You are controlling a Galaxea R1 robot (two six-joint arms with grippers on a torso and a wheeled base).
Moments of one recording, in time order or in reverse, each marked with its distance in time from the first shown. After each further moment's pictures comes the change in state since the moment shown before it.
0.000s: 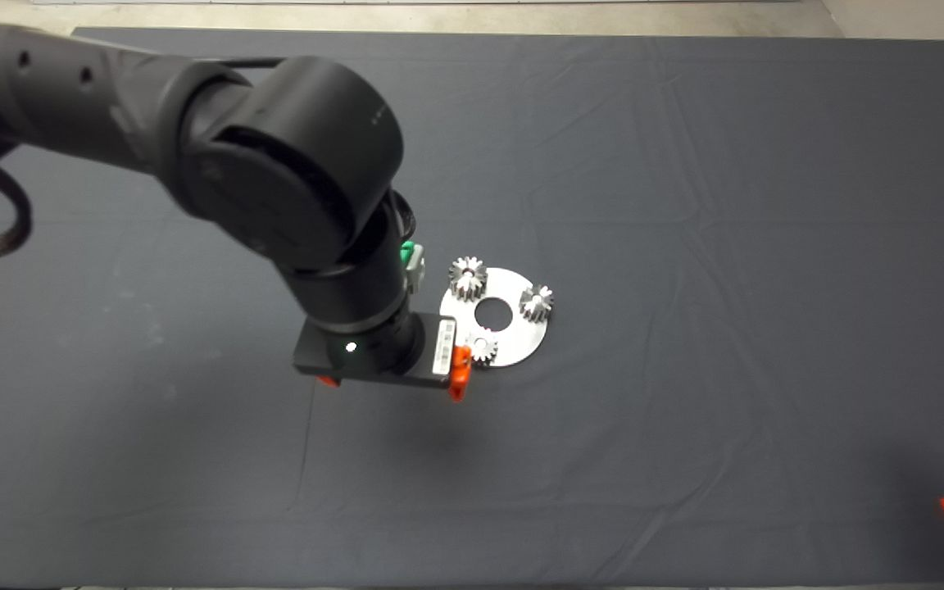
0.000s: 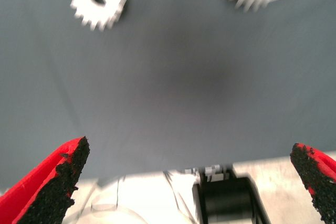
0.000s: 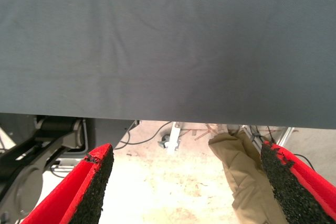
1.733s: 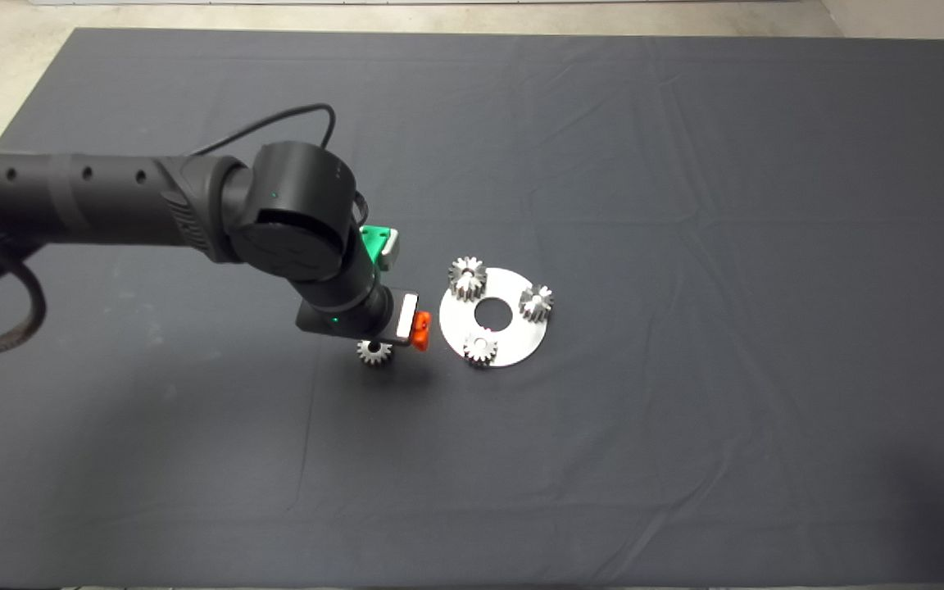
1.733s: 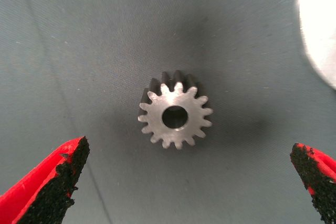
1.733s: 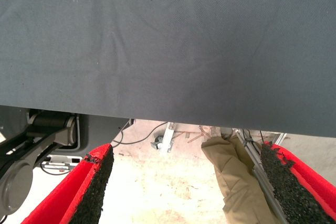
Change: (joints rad) left arm 0.234 -0.124 -0.157 0.331 0.000 0.299; right arm 0.008 -0.011 0.003 0.003 0.001 -0.063
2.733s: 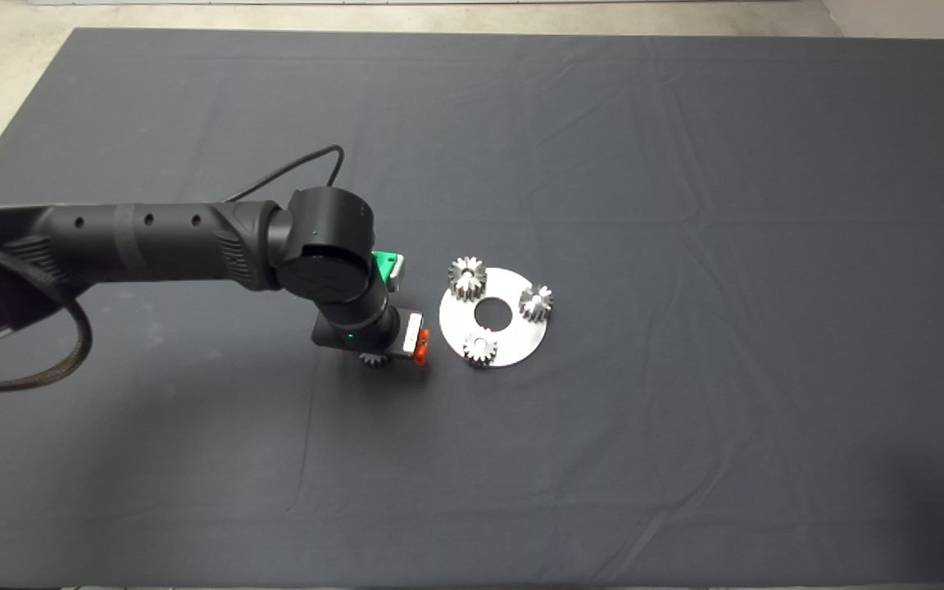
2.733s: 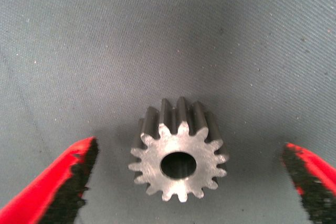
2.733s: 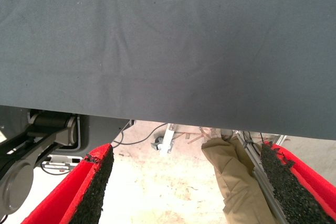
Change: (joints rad) left arm 0.073 0.034 -0.091 0.057 -0.001 0.057; right arm 0.006 0.006 0.000 0.008 0.000 0.000
